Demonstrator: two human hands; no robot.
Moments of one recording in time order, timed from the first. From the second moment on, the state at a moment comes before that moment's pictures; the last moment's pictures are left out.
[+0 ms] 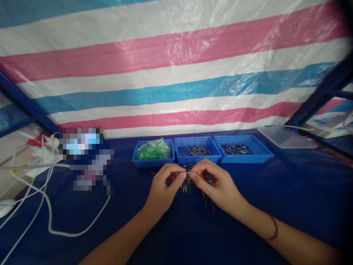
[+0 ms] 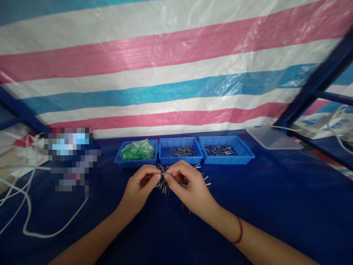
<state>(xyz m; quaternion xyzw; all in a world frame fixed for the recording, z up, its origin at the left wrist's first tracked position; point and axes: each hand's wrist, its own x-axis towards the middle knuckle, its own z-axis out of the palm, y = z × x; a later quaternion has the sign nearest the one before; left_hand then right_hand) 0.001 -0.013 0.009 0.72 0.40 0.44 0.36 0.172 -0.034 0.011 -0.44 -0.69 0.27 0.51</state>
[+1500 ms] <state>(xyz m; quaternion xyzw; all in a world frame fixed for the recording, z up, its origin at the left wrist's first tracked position) 0.004 -0.017 0.007 0.80 0.40 0.32 0.31 0.180 -0.031 0.011 -0.43 -0.69 0.28 0.51</state>
